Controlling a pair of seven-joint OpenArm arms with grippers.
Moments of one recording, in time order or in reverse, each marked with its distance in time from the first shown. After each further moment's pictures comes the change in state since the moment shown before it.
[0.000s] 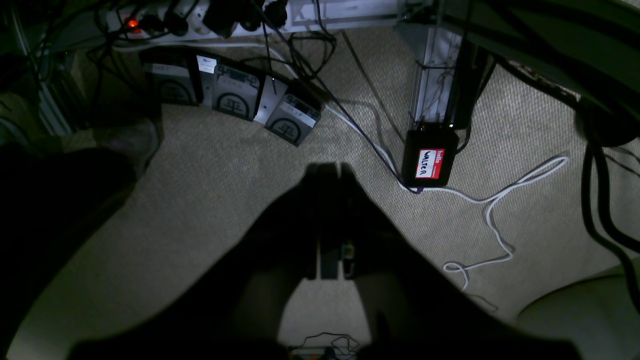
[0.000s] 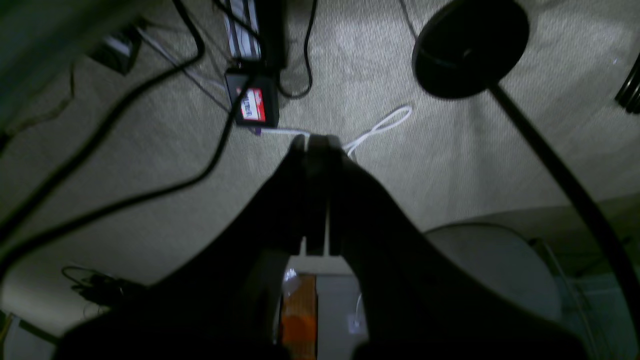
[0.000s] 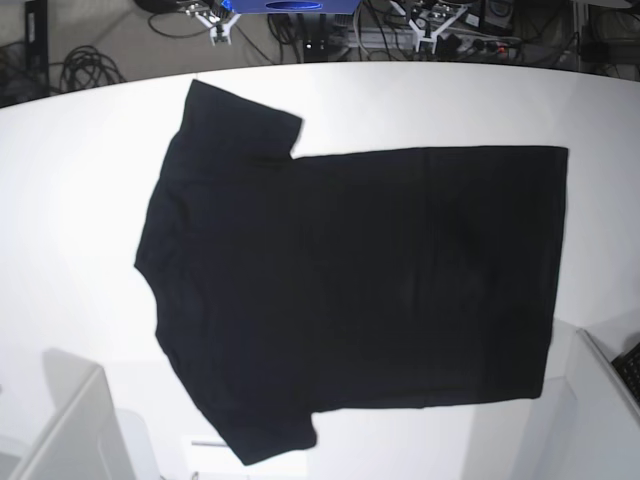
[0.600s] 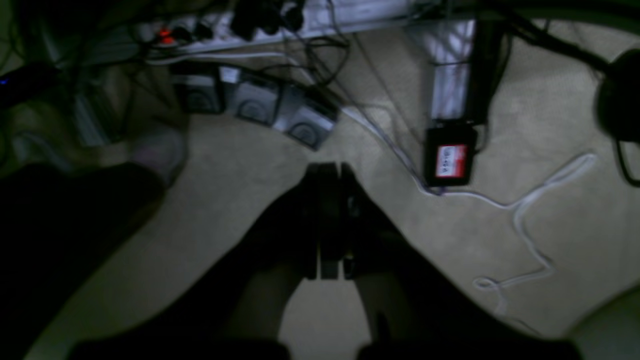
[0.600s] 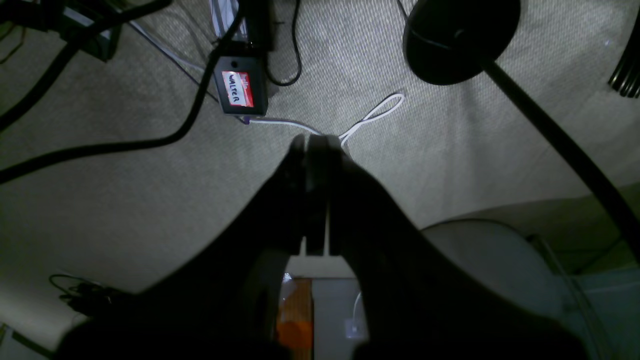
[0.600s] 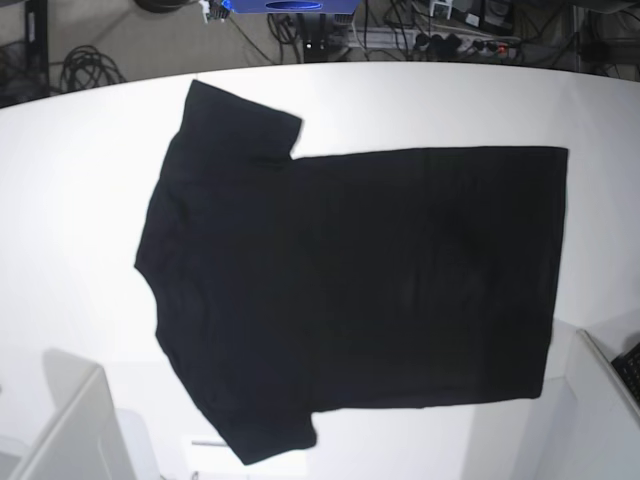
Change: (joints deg) left arm 23.3 -3.1 -0.2 32.5 0.0 0.1 0.7; right arm -16.5 0.7 0.3 25.1 0.2 -0.2 -5.4
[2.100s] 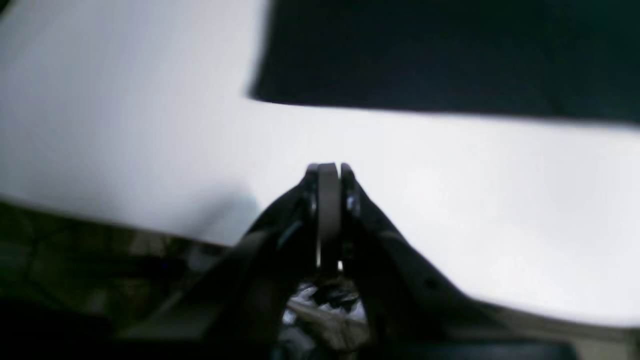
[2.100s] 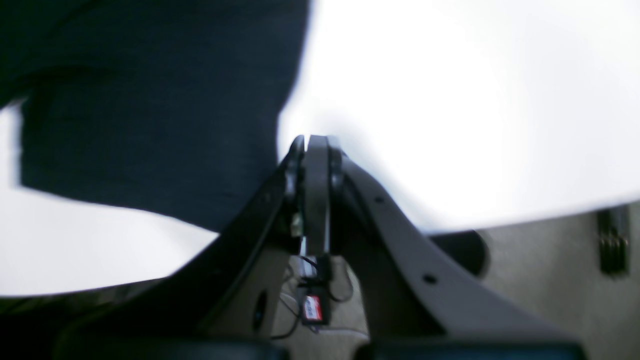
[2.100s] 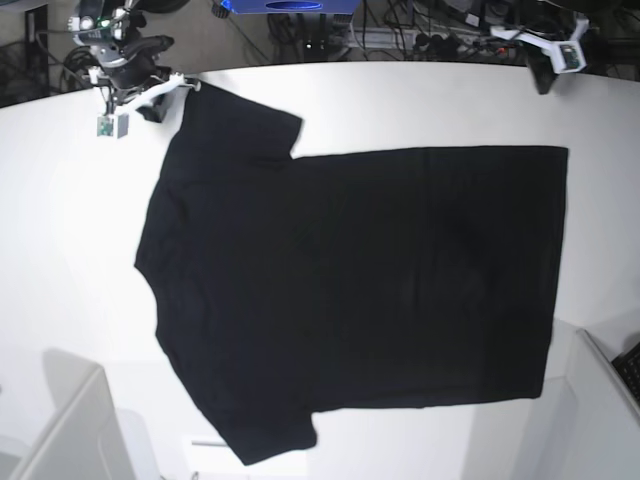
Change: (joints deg) left arm 29.2 -1.5 -23.6 73.3 -22.9 -0.1 0.9; right arm -15.0 -2.4 20.2 84.0 21.1 12.9 -30.6
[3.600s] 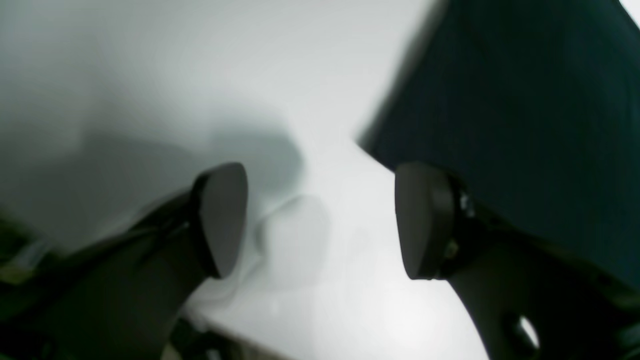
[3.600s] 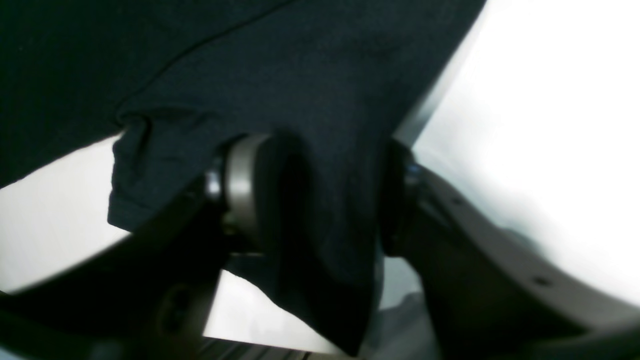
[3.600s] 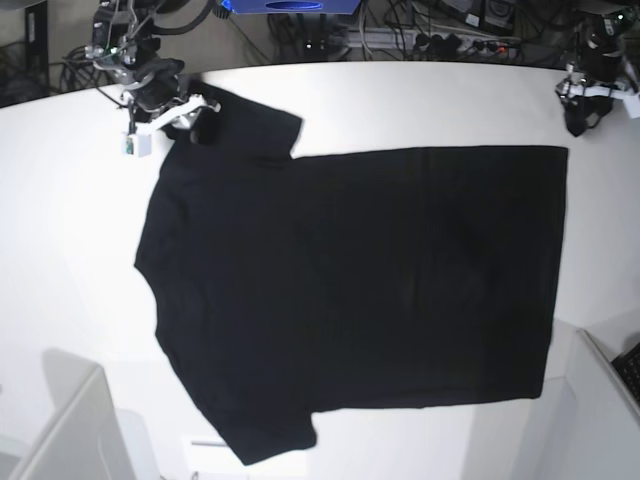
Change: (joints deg) left arm -26.9 -1.9 -25.5 -22.4 -22.2 -22.9 31.9; right arm 7.4 2.1 -4.1 -15.0 9.9 2.3 3.4
